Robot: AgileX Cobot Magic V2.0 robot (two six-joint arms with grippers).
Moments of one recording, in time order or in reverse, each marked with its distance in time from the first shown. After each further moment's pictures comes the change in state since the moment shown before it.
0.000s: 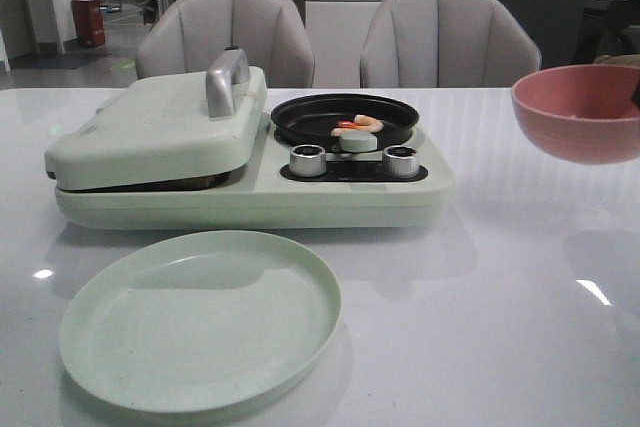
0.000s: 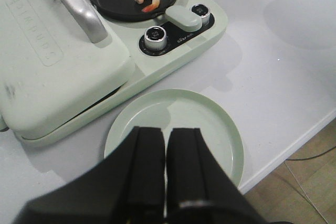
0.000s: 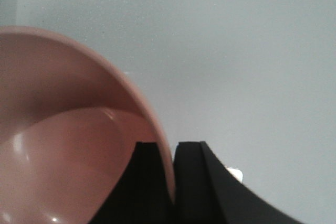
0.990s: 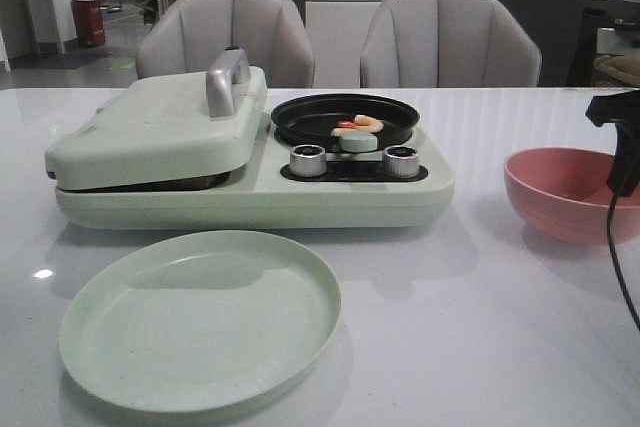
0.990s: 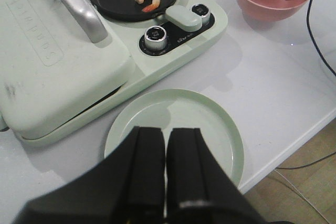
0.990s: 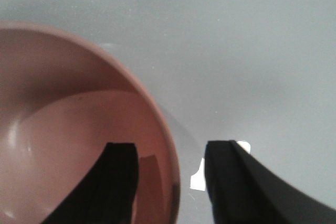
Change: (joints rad) left arm 0.000 0.000 0.000 0.002 0.000 0.000; right arm 0.000 0.091 0.102 -0.002 -0.089 -0.001
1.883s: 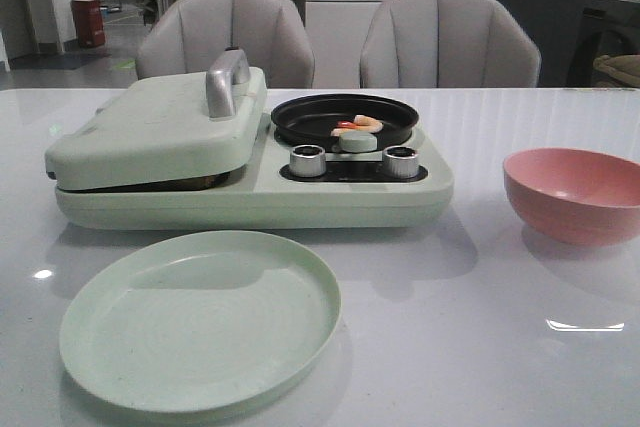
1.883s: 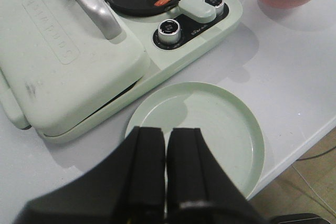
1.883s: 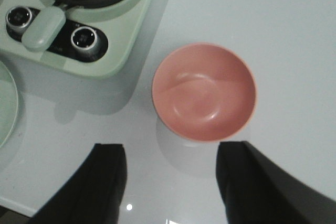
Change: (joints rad) left arm 0.000 0.000 0.000 0.069 0.022 0.000; right arm 0.239 -0.716 0.147 -0.049 0.206 0.023
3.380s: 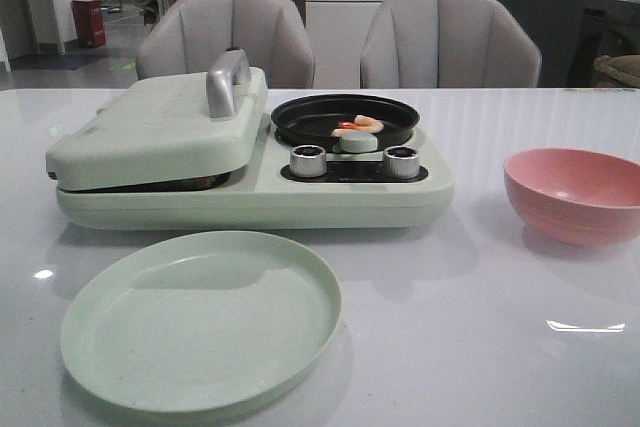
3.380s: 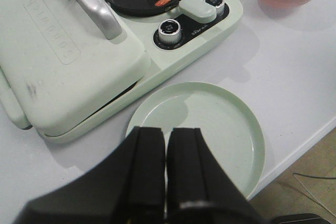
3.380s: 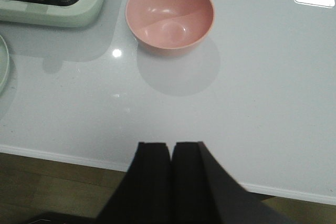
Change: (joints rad) left arm 0.000 0.000 0.000 0.002 0.000 0.000; right arm 0.000 -0.675 0.429 -0.131 0.078 0.230
